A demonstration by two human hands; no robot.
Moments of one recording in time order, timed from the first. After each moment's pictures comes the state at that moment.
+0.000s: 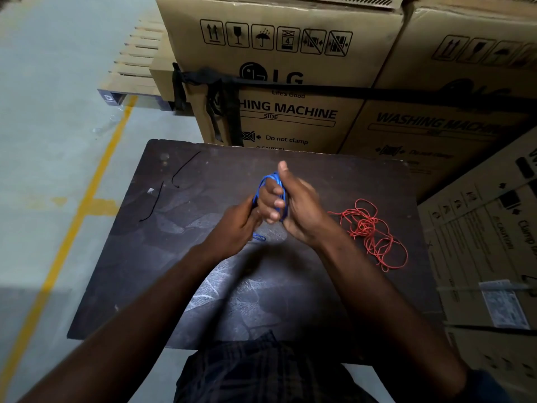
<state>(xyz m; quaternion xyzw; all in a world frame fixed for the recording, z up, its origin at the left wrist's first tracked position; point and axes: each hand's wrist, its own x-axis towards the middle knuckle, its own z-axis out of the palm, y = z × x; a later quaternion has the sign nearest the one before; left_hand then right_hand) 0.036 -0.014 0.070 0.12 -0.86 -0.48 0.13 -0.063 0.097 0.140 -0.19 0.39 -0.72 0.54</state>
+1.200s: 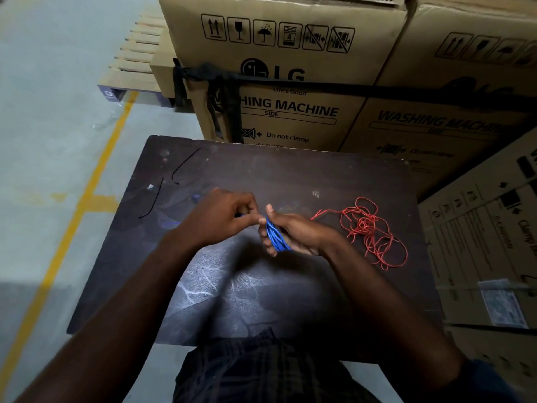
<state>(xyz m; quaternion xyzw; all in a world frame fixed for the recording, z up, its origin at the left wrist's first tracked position) 0.043 -0.048 0.100 0.05 -0.94 -0.32 0.08 -0.070 0.120 0.078 -0.19 0.53 -0.49 0.66</state>
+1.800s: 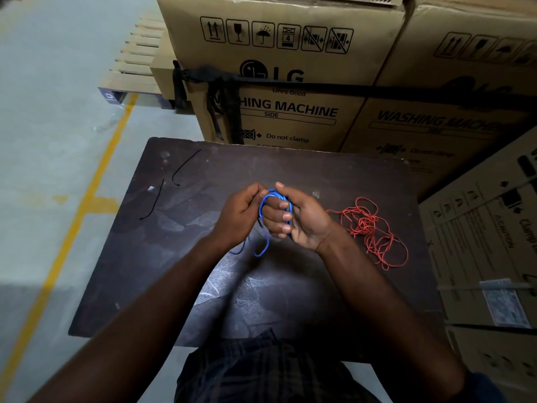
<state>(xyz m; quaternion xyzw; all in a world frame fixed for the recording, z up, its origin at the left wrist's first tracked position) 0.019 -0.010 0.075 0.15 -0.80 -0.55 0.19 -0.074 0.112 0.116 -0.16 0.33 -0.64 0.68</state>
